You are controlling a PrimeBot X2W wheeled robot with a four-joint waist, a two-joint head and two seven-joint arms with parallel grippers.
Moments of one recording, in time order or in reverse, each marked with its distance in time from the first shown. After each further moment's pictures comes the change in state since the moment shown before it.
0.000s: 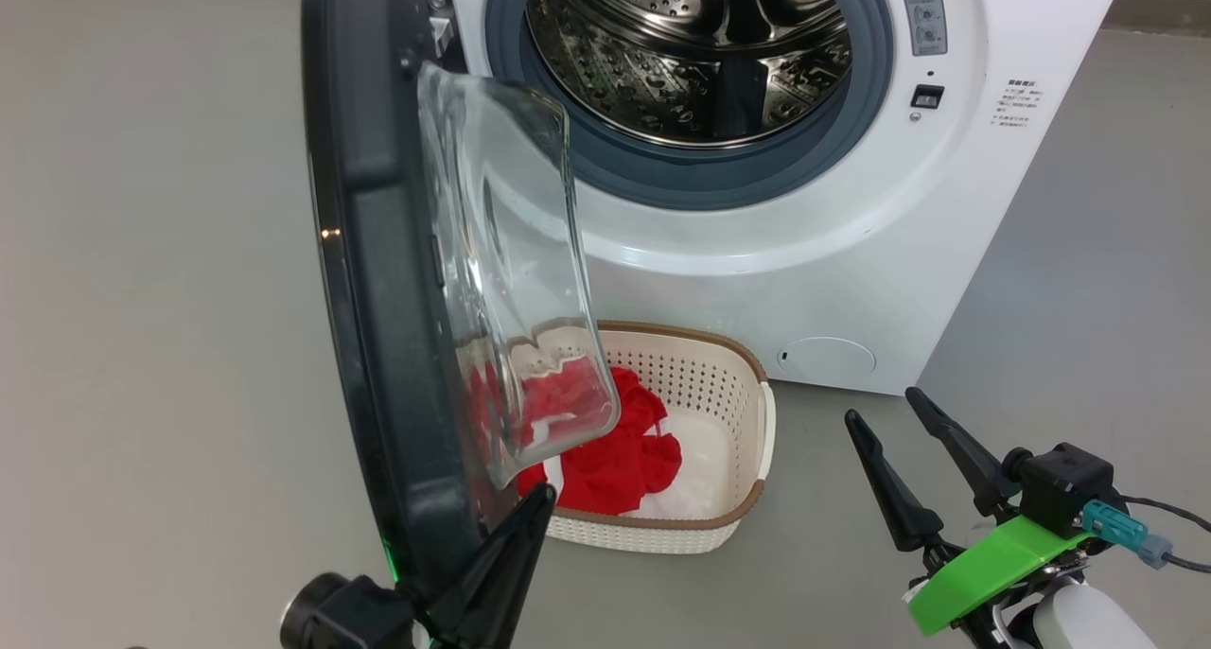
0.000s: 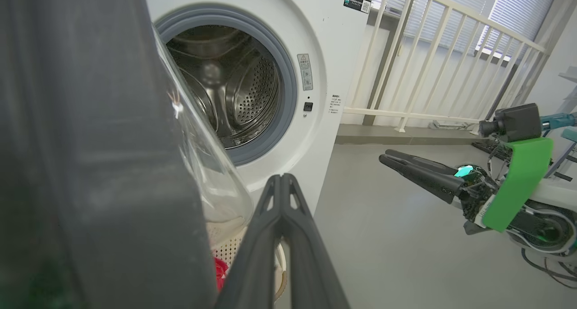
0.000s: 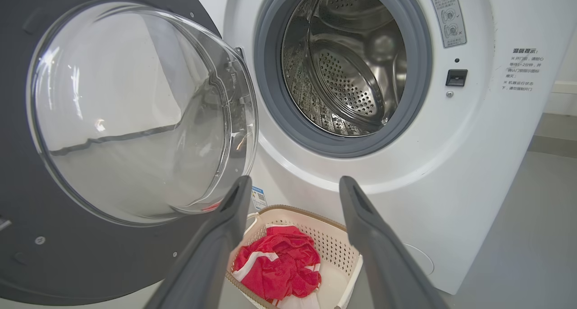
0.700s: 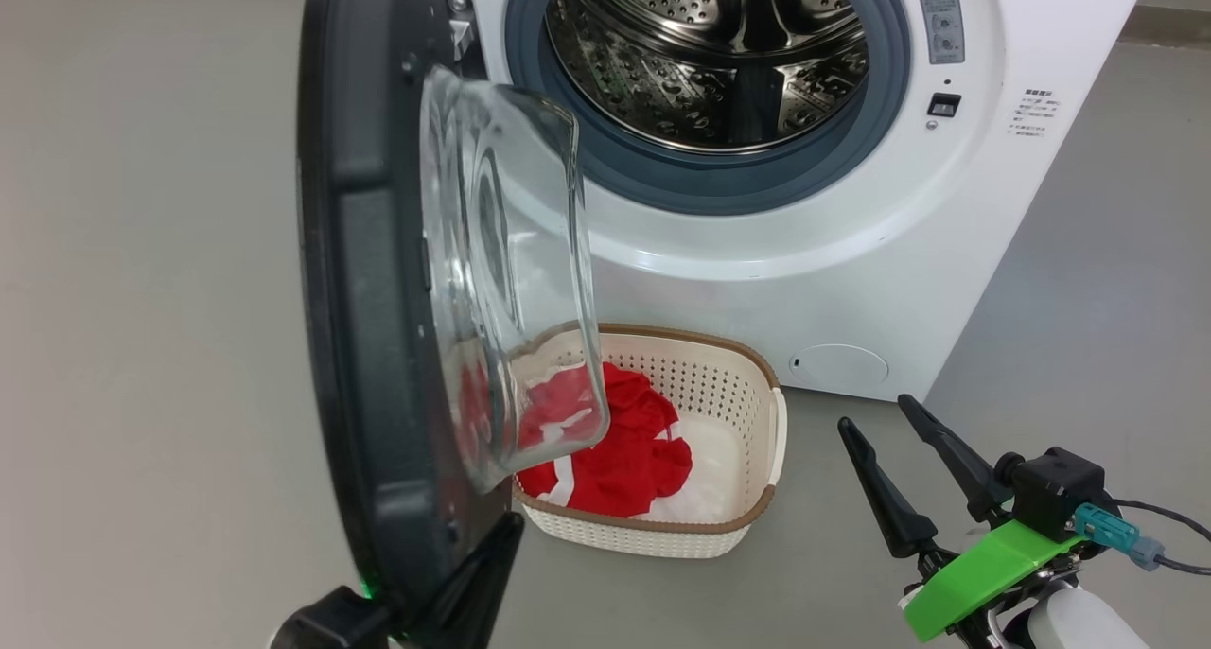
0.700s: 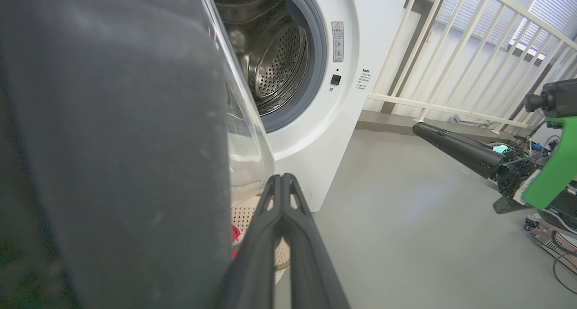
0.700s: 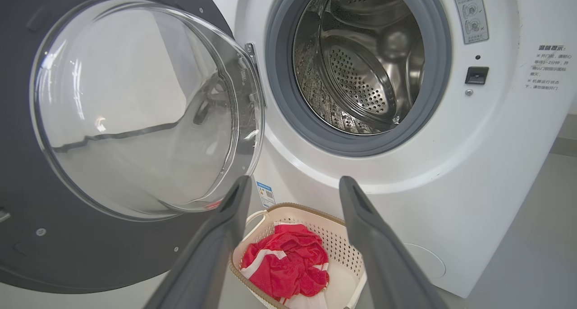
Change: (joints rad) left arm 0.000 0.011 0.019 0.164 -0.067 0.000 -0.034; right arm 0.000 -0.003 0.019 0.010 0.008 0.000 0.000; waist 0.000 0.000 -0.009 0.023
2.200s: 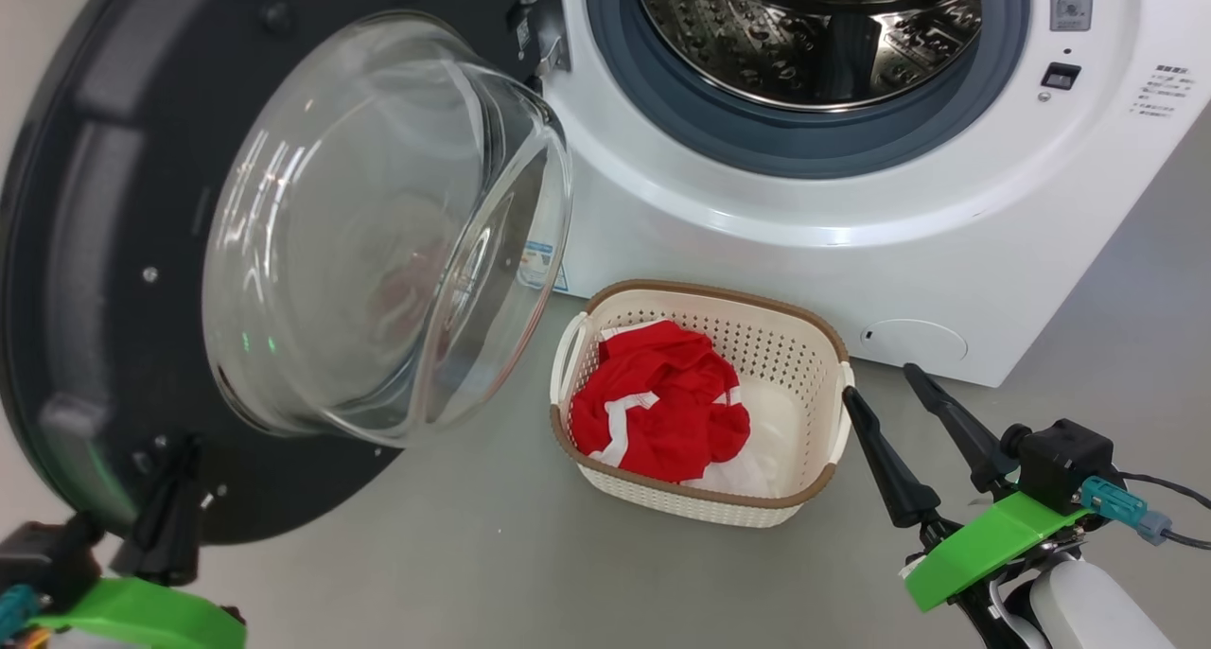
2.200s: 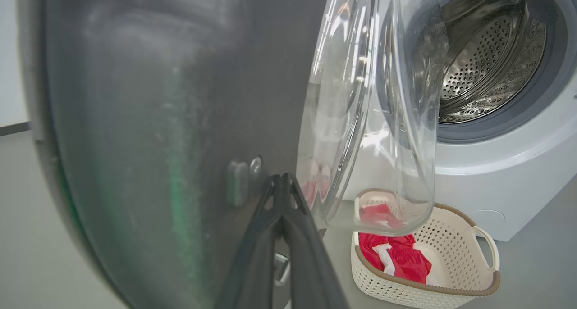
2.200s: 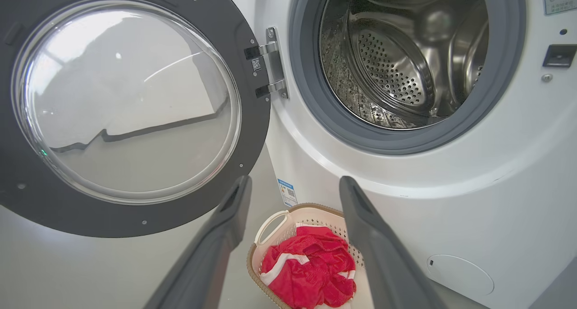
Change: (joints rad) left arm -0.133 0.191 0.277 0.256 -0.080 0.060 -0.074; right arm -0.043 0.005 -0.013 0.007 -0.001 0.000 0.000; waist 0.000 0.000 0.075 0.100
